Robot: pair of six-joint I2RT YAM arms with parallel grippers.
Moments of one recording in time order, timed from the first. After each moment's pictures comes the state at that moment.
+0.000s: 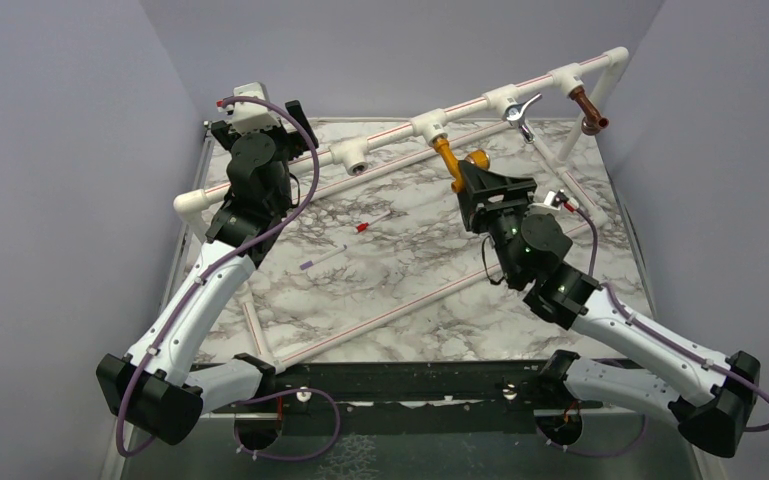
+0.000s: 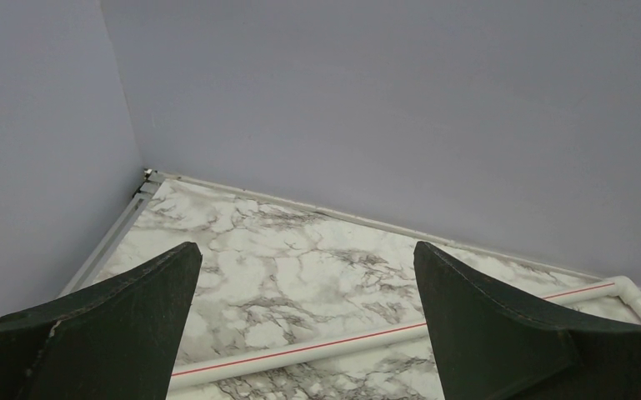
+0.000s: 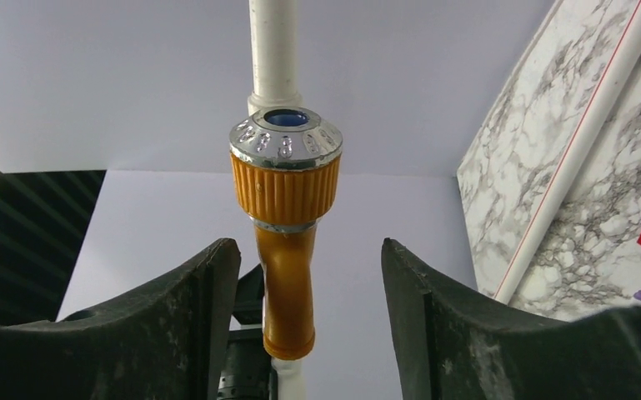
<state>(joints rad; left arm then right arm) -0.43 1.17 1.18 0.02 -0.58 -0.16 0.84 0.95 0.82 0.20 0.67 1.50</state>
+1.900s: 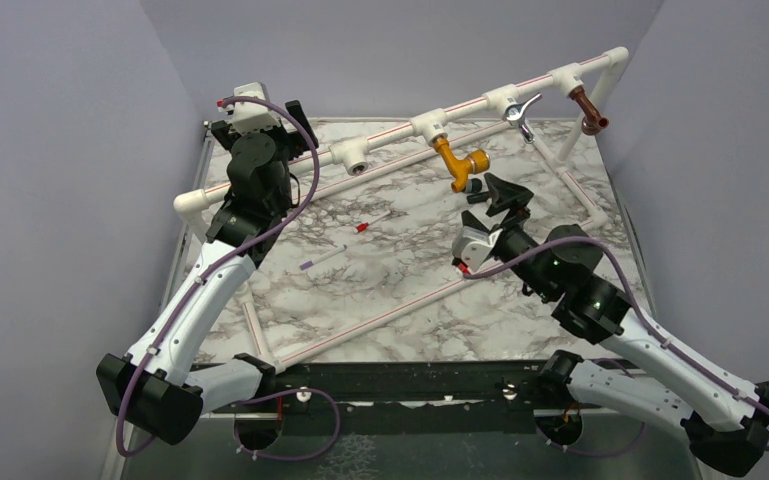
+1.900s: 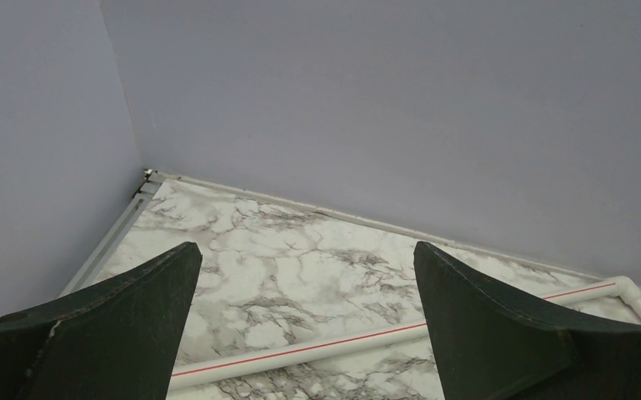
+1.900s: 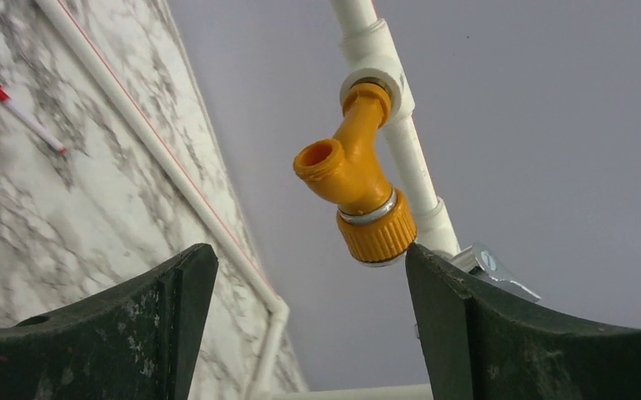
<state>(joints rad) -0.43 1.17 1.18 0.02 -0.58 -0.16 0.85 0.77 0.86 -0.07 0.15 -1.10</state>
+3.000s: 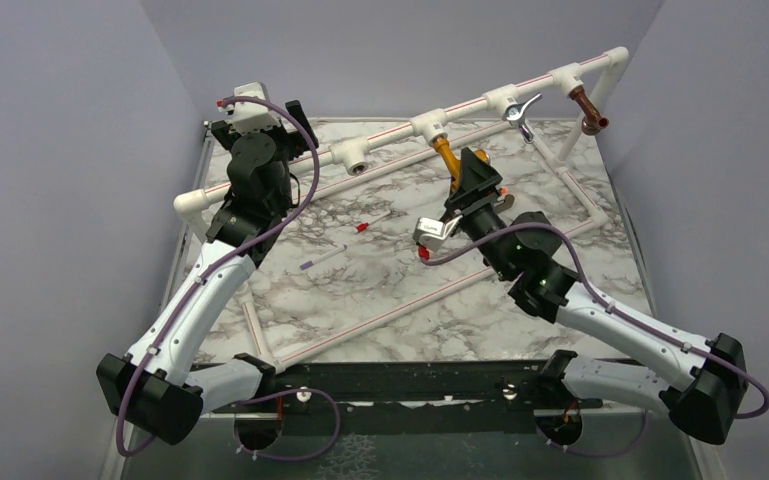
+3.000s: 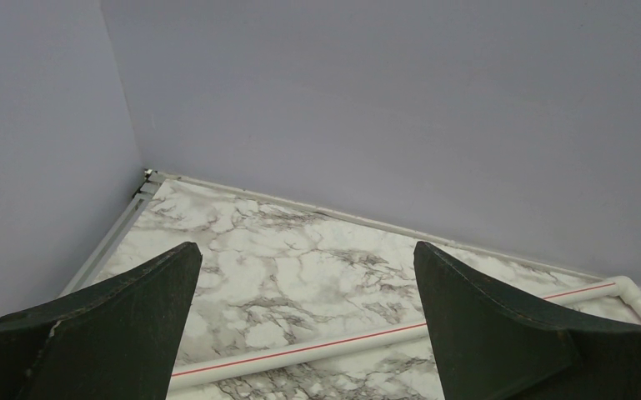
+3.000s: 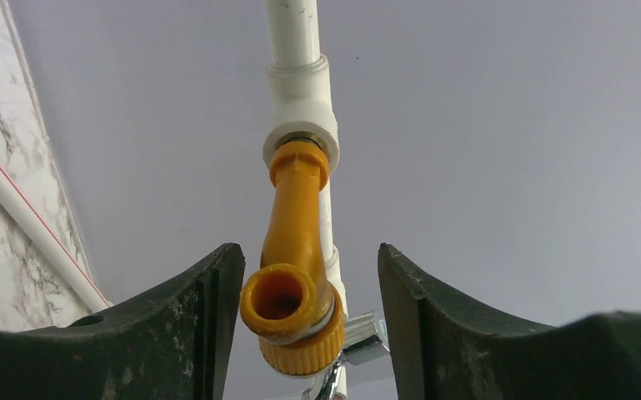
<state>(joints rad) -0.43 1.17 1.18 0.02 -0.58 -0.16 0.85 1.02 0.79 0.42 0.24 -1.61</state>
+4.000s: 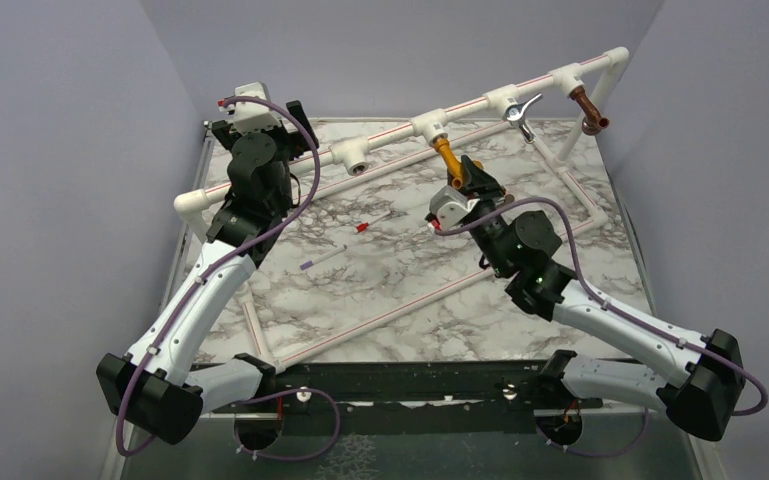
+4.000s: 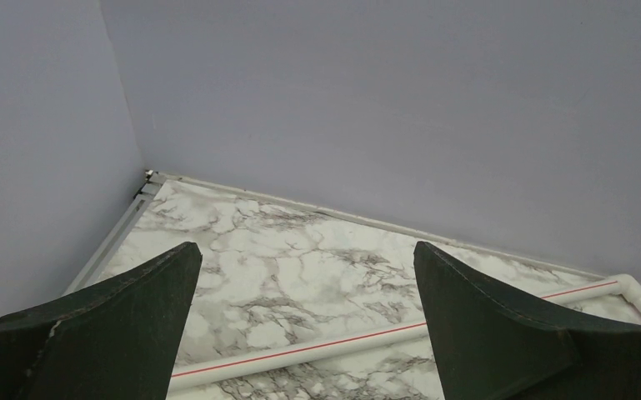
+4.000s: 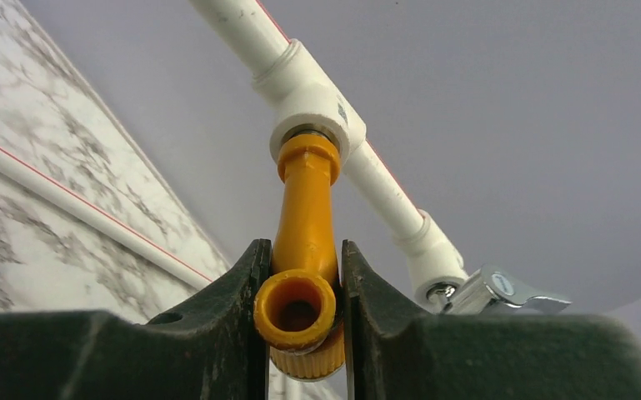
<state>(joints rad) -0.43 1.17 1.18 0.02 -0.58 -0.15 0.85 1.06 0.80 0.51 0.30 -1.11</state>
